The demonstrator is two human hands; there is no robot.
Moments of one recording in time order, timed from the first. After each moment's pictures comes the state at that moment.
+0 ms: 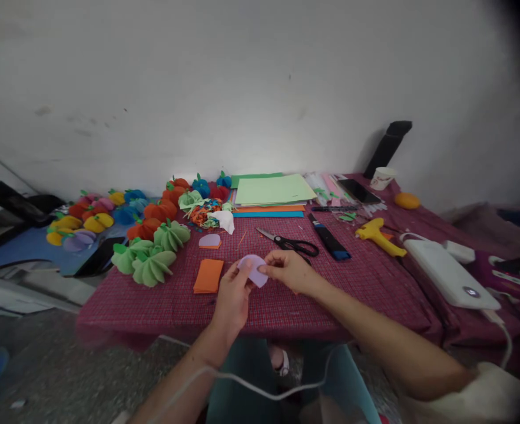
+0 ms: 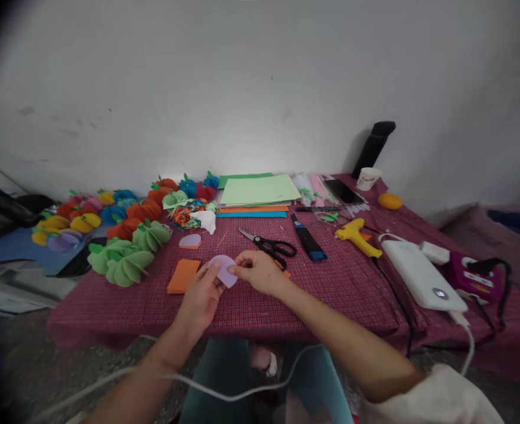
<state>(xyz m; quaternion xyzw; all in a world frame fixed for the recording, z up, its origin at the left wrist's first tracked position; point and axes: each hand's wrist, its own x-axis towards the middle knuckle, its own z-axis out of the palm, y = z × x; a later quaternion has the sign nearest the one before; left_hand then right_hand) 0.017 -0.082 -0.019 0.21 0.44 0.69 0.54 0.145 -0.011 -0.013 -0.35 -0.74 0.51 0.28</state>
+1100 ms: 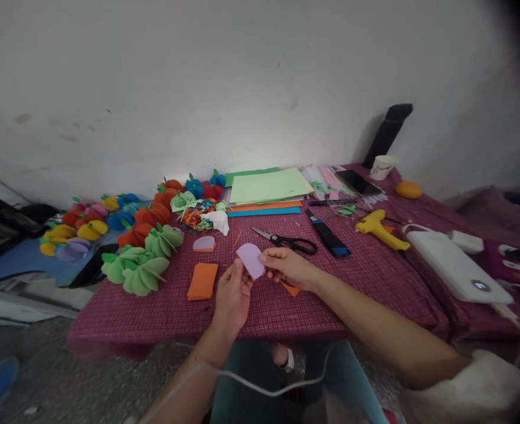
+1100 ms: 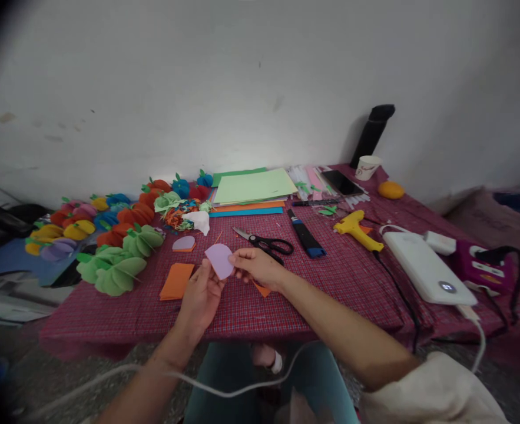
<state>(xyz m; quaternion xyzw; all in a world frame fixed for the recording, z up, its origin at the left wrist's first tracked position) 0.023 -0.066 -0.032 0.19 0.39 0.72 0.54 0.147 0.009 -0.025 -0.28 -0.52 0.77 0.26</state>
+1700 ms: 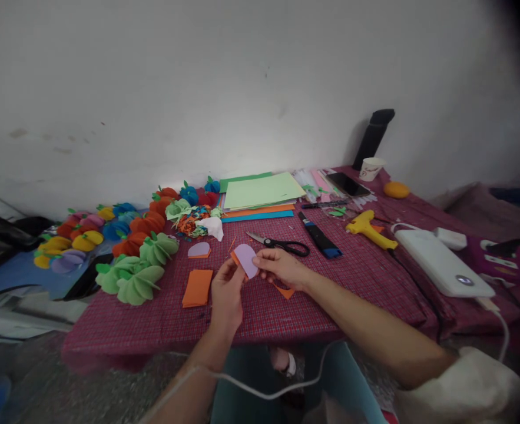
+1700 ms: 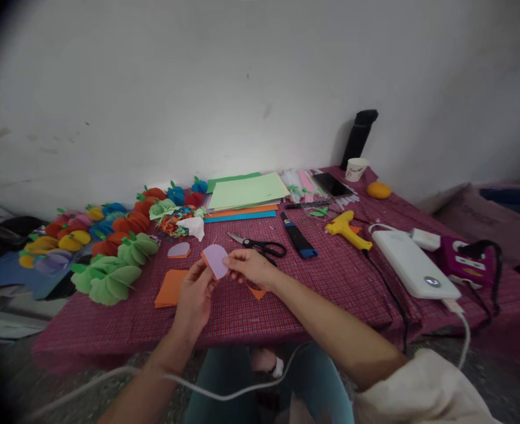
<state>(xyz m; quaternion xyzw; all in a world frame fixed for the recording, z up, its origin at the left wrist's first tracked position) 0.030 -0.061 -0.020 0.28 0.49 0.70 0.45 0.148 0.011 -0.023 -0.29 -0.55 0.73 0.28</state>
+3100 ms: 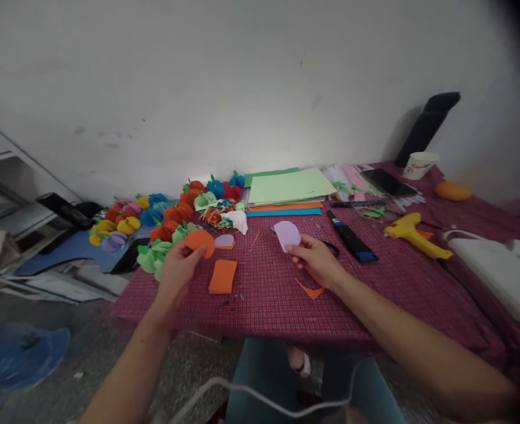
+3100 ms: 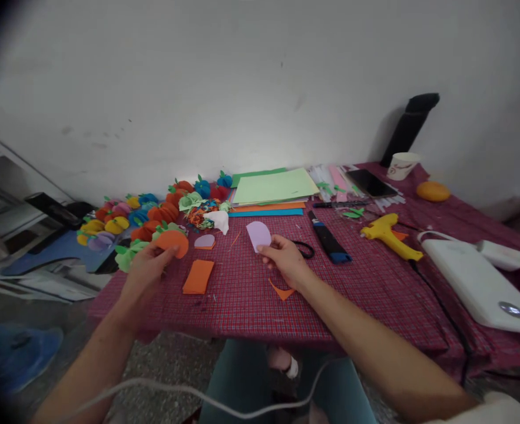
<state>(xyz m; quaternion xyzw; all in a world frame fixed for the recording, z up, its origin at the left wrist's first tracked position) -0.113 -0.074 0.024 0.35 0.65 0.62 0.25 0.148 0.020 -0.028 -0.34 -0.47 0.69 0.42</state>
